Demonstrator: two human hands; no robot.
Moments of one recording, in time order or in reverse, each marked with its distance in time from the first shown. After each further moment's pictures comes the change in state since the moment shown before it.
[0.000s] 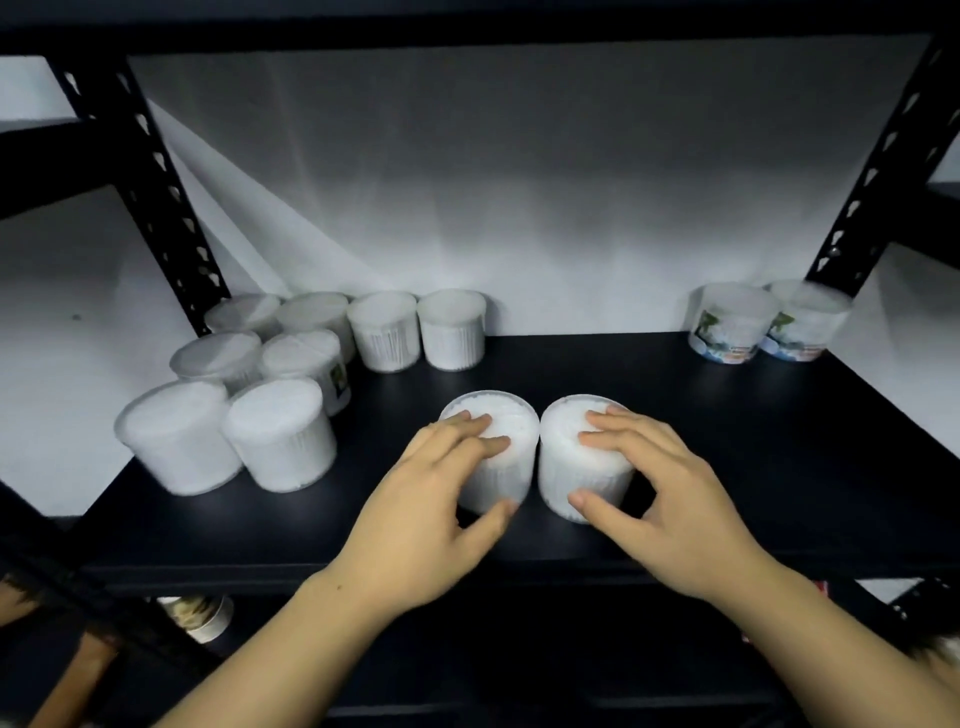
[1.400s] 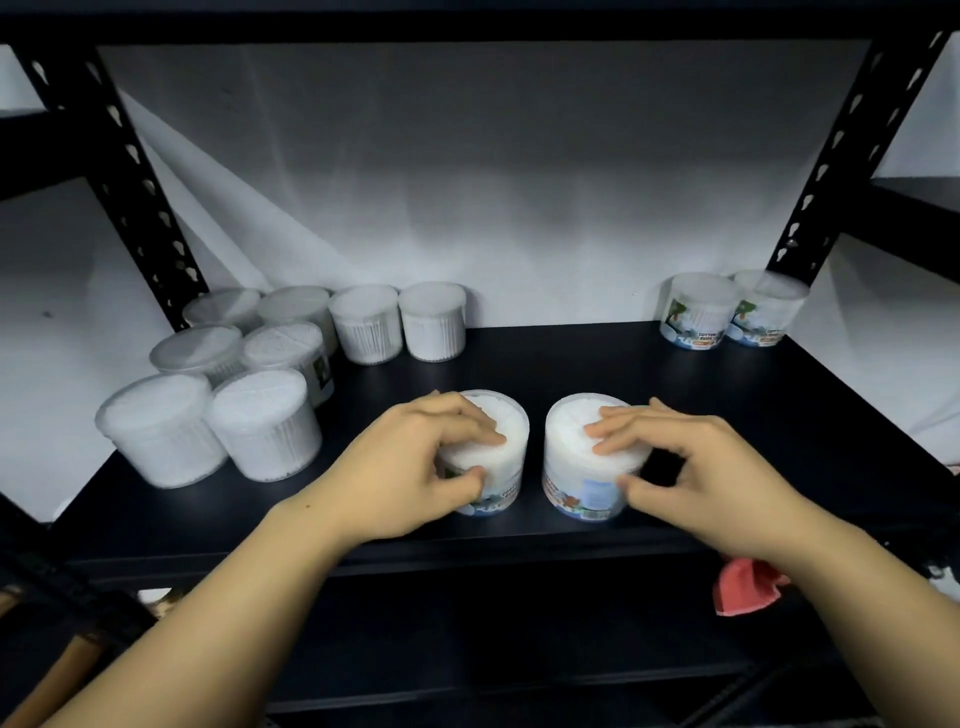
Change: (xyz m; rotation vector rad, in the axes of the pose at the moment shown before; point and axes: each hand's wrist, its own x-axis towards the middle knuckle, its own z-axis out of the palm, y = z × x) left_hand 0.028 -0.003 -0.028 -0.150 -0.172 0.112; right_hand -0.003 0.002 -0.051 0.069 -0.186 -0.007
